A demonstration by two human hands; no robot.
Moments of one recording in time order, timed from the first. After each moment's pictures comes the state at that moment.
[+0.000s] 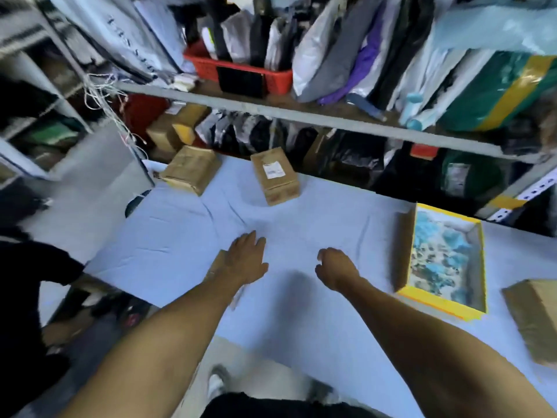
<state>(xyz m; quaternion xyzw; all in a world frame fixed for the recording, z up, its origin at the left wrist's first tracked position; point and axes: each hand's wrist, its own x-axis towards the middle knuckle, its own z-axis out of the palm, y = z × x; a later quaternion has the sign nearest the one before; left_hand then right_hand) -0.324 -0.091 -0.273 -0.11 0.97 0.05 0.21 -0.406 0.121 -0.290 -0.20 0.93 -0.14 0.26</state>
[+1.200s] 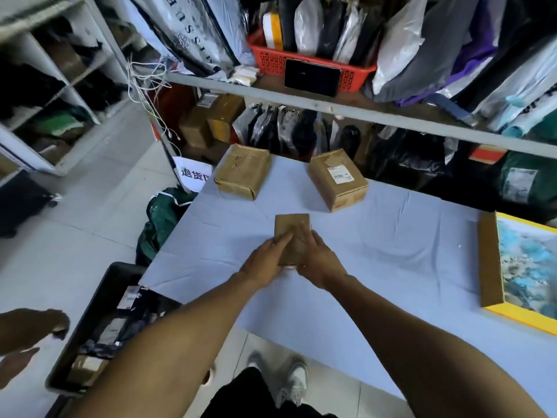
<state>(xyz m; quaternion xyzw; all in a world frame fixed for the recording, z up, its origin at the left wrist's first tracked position) -0.272 -0.282 -0.299 -0.07 0.95 0.28 0.09 -0.338 -0.128 -0.278 -0.25 0.91 -0.21 0.23</state>
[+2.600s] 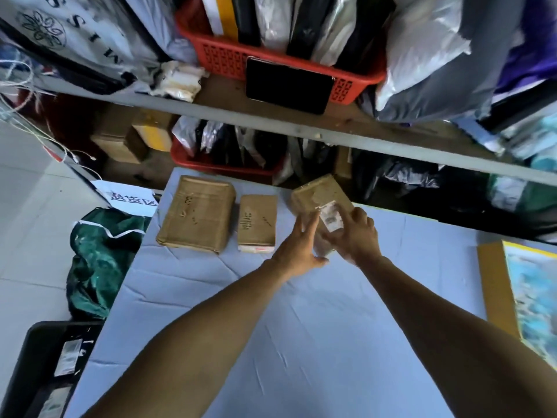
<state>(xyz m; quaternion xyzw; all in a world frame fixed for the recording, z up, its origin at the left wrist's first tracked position) -0.540 -0.301 -0.353 0.04 0.90 0.40 0.16 -0.592 -0.154 -0.321 -0.01 0.98 -0.15 0.16</state>
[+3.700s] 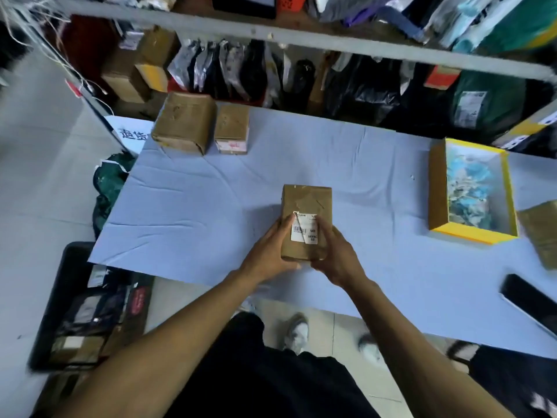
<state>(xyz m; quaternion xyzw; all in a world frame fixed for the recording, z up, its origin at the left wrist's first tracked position) -0.250 -0.183 -0.333 -0.02 0.89 0.42 0.16 -0.288 0.003 -0.302 -0.09 0.92 -0.30 0.25</state>
